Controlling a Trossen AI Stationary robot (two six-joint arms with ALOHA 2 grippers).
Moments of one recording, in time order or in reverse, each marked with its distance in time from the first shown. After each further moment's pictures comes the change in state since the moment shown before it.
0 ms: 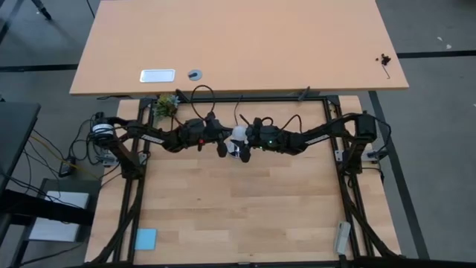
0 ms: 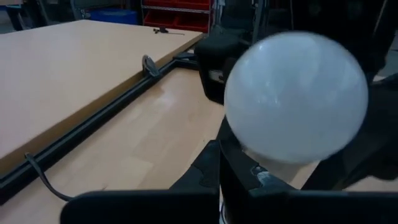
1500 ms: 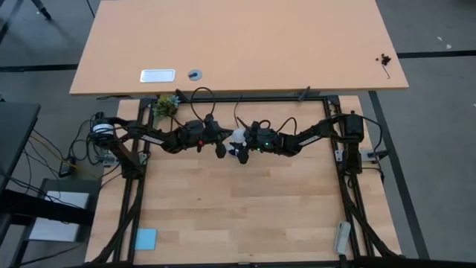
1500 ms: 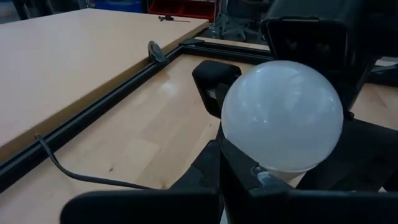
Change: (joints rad) left arm 0.002 0.001 -0.033 -0.005 -0.023 0.005; right arm -0.017 0.130 0.003 0.093 -0.023 0.060
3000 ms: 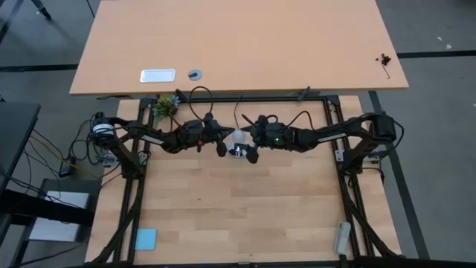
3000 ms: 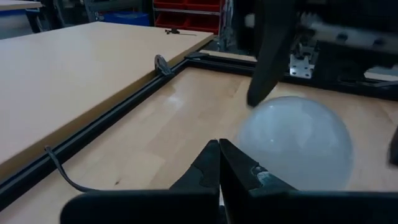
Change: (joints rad) left arm 0.001 -0.001 0.000 0.047 -0.028 -0.002; right arm 0.037 -0.319 0.000 -0.361 -0.004 -0.148
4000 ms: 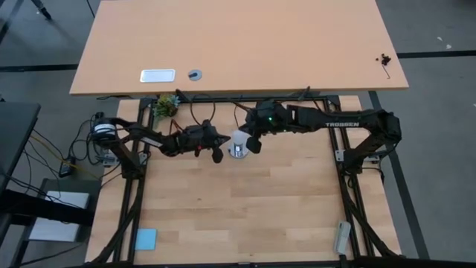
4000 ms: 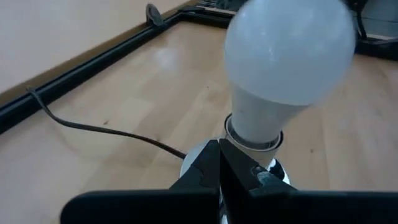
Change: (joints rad) left arm -0.021 0.018 -0.073 -0.051 0.012 -0.049; right arm -0.051 -0.058 0.455 -0.766 -0.137 -0.014
